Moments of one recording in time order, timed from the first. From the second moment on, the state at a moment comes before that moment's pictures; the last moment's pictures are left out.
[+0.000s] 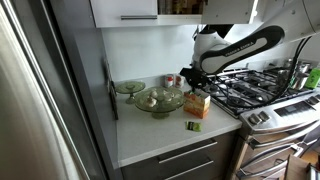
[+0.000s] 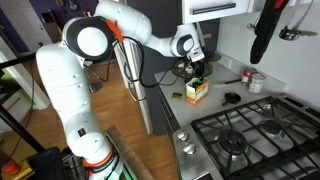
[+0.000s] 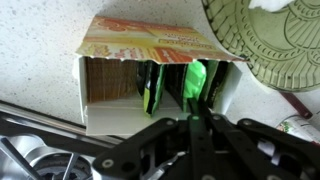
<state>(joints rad) -0.02 0.15 -0.06 -1.94 -0.24 2.35 1.47</state>
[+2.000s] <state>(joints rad) 0.11 -0.18 0.03 -2.42 0.28 2.64 0.64</state>
